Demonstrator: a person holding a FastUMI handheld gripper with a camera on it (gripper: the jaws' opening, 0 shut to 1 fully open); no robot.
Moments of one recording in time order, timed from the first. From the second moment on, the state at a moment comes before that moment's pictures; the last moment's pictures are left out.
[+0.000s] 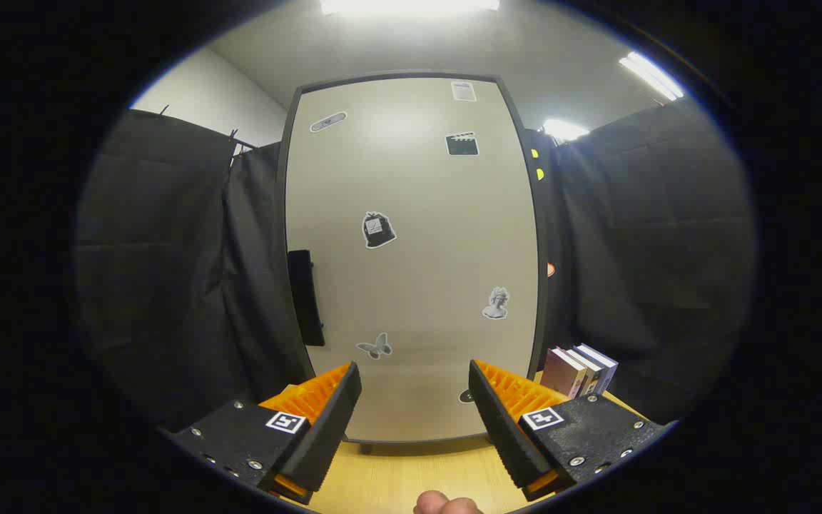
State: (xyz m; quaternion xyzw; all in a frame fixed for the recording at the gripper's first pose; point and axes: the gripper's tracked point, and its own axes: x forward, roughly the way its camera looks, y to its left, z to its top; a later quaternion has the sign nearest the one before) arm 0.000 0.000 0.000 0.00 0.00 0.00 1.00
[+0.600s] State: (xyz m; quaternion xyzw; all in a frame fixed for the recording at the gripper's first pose) arm -0.003 -0.004 0.000 0.01 0.01 0.01 1.00
